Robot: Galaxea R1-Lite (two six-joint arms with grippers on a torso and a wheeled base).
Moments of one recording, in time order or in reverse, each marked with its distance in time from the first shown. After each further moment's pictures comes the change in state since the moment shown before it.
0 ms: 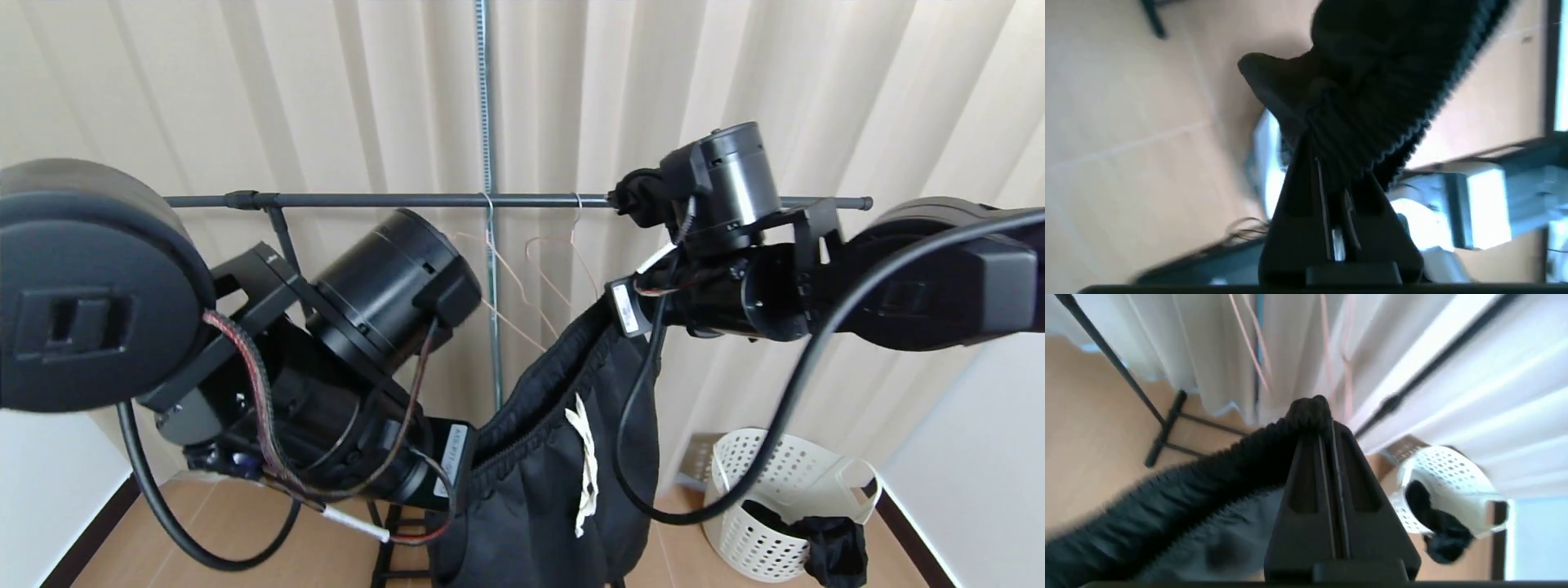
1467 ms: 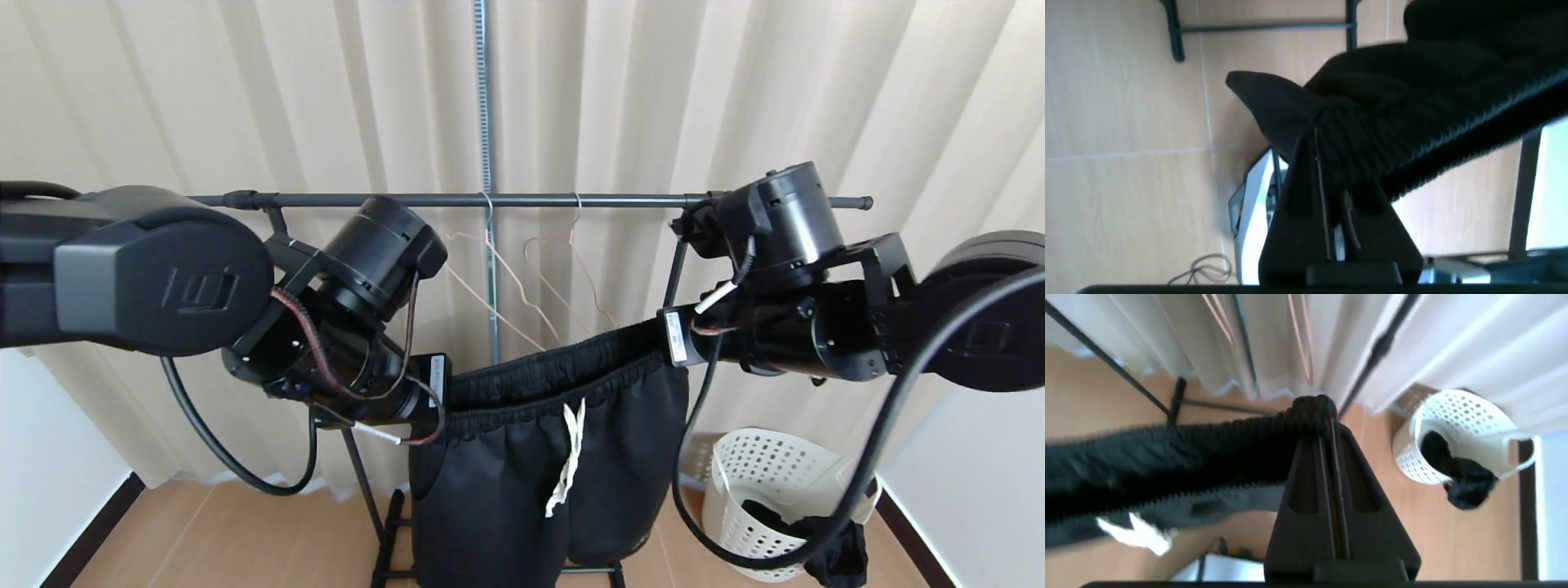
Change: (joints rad) left arm 0.203 0.087 -0.016 -0.172 0.063 0.000; right arm -0.067 -0.142 0.255 -0.003 0.008 0.163
